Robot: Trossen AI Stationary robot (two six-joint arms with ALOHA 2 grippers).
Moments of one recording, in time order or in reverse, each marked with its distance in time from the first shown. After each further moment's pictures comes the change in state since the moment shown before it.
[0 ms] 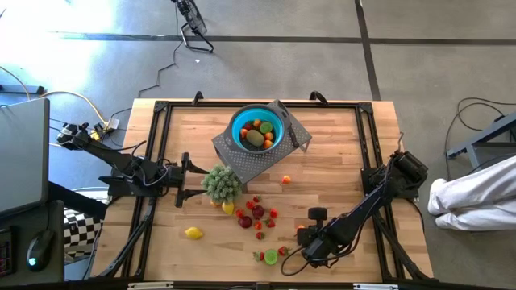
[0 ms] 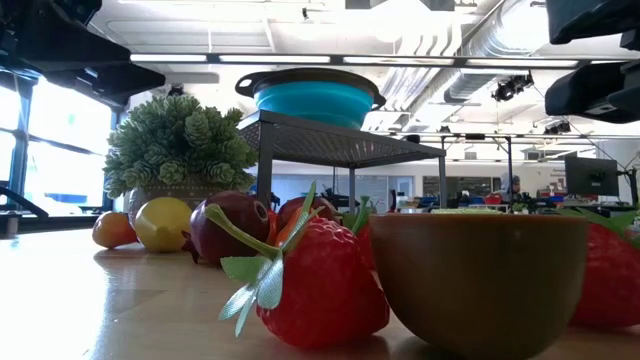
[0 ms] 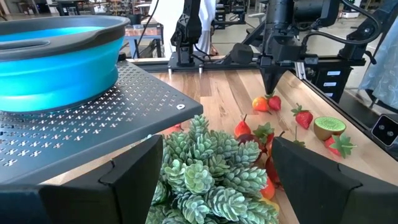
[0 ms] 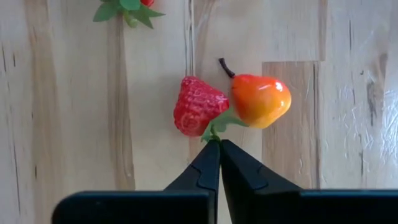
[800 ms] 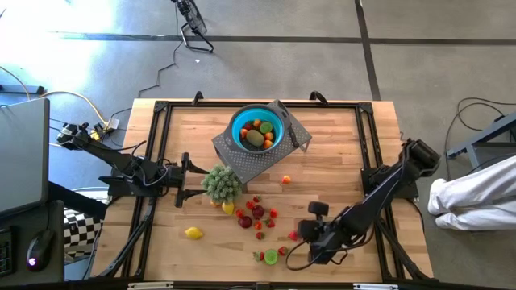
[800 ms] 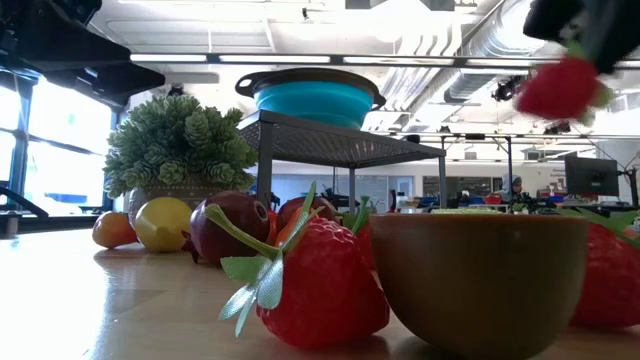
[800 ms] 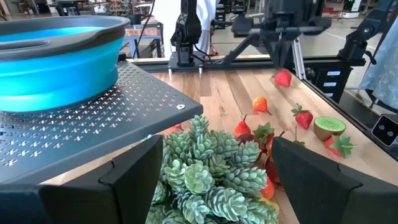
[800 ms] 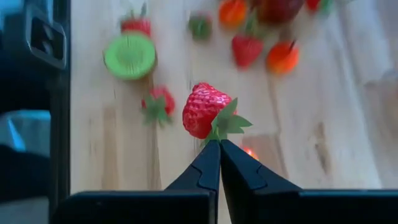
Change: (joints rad) left arm 0.000 0.000 0.000 0.000 0.000 0.000; right arm -0.007 -0.184 0.000 0.084 0.173 0.033
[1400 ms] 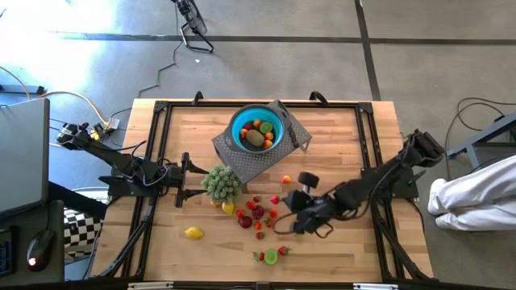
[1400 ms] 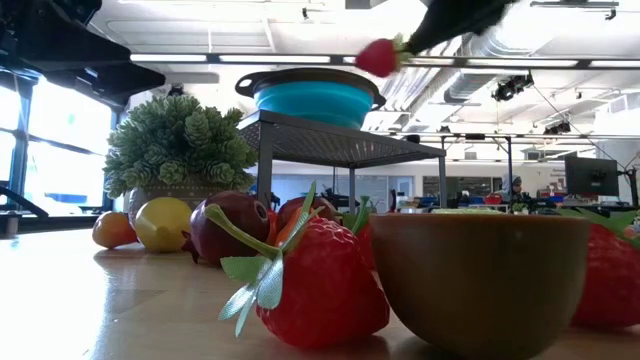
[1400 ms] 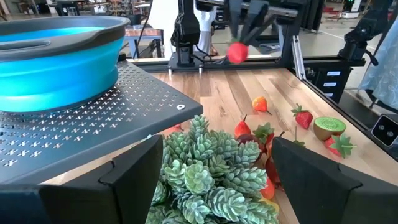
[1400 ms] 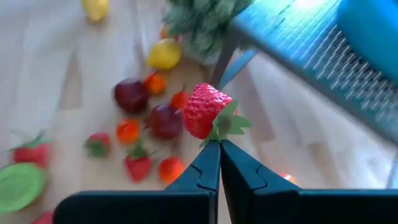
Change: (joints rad) left arm 0.000 0.000 0.000 0.000 0.000 0.000; right arm -0.211 -0.091 0.000 0.111 0.247 -0.290
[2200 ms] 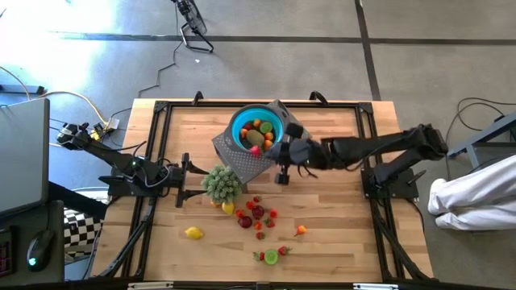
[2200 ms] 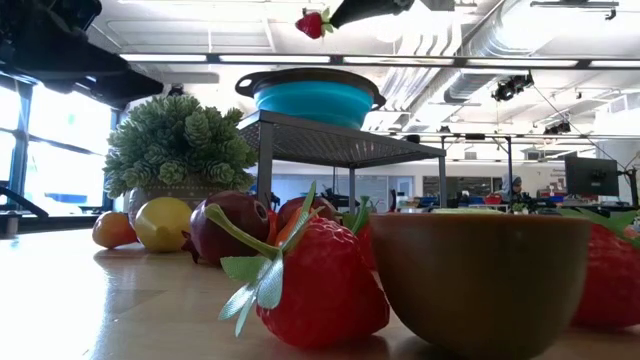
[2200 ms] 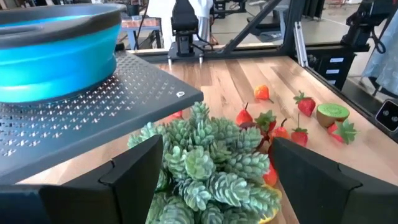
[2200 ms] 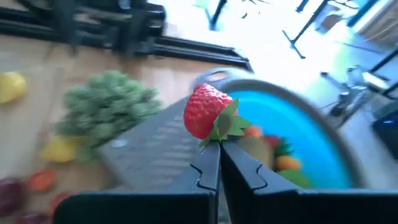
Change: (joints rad) left arm 0.000 0.001 0.001 -0.046 0.000 0.006; right arm -0.405 -0.084 0.117 0.204 -0.168 -0.601
